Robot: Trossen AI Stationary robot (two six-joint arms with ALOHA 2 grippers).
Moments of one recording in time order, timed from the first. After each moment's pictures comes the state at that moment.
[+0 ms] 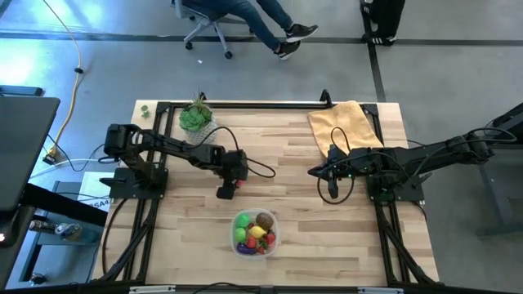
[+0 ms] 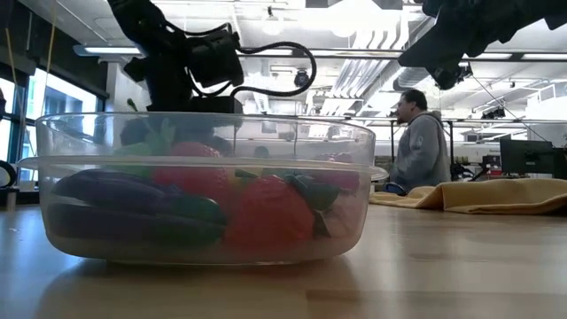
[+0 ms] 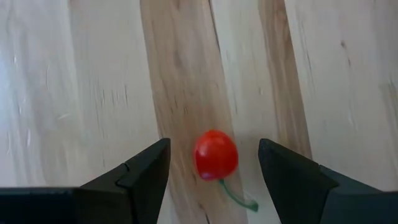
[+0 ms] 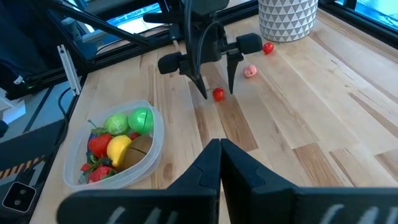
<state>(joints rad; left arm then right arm) 0.20 1.67 0.84 -0.34 0.09 0.24 0.12 0.84 0.54 -0.12 0.14 0.36</state>
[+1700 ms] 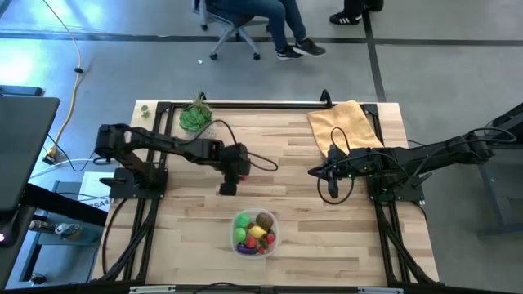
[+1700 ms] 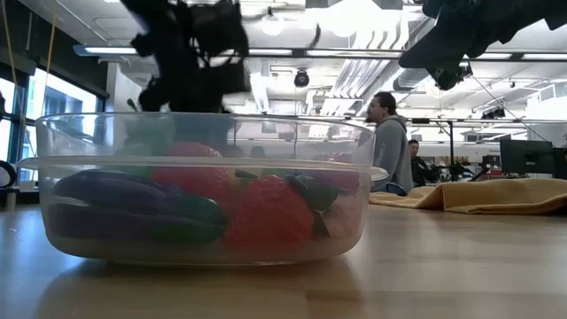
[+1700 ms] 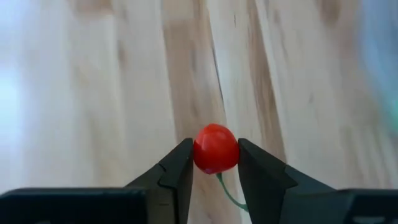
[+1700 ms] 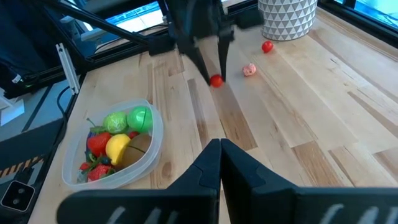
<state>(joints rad) 0.20 1.59 0.93 -0.42 0.08 0.23 0.12 0.84 0.54 -0.12 0.15 0.36</state>
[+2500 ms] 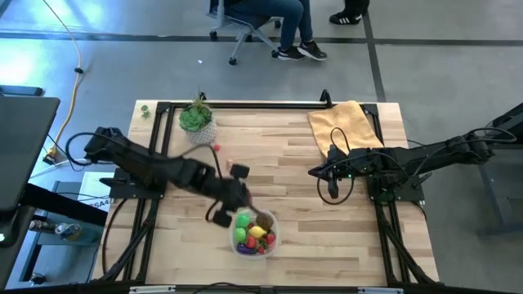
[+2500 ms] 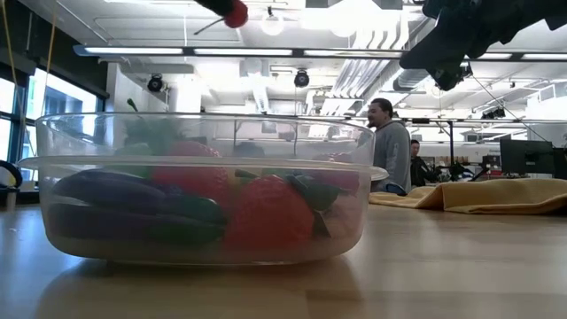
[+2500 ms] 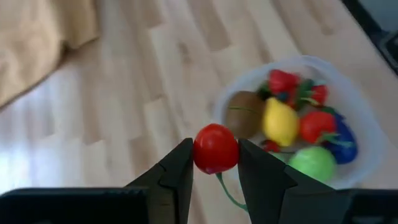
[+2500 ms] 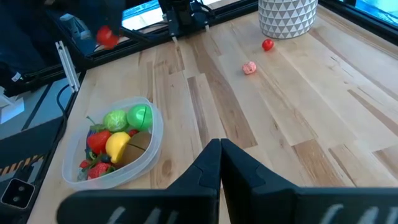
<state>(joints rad) -0.21 1.52 1.31 -0.70 -0.18 0.13 0.12 0.84 0.54 -0.13 0.14 0.36</state>
